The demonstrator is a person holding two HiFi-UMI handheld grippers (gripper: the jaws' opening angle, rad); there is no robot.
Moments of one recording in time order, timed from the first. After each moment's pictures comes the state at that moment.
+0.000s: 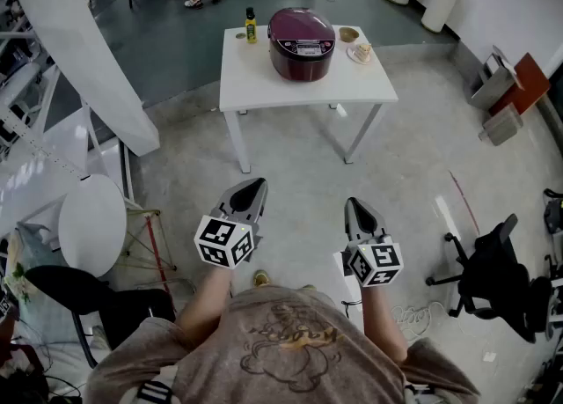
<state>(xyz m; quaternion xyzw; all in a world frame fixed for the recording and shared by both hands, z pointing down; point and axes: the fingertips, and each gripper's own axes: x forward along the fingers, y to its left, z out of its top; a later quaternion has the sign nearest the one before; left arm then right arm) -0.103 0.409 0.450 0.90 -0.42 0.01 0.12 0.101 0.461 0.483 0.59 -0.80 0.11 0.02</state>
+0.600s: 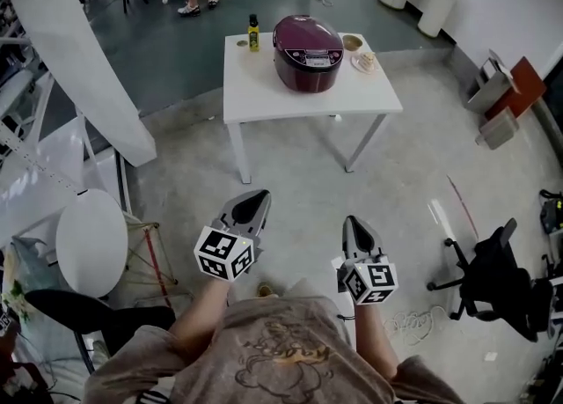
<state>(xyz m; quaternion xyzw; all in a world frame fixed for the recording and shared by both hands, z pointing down) -0.135 0.378 0.454 0.92 -0.38 0.01 0.12 0.058 0.445 0.500 0.62 -0.77 0.12 0.01</state>
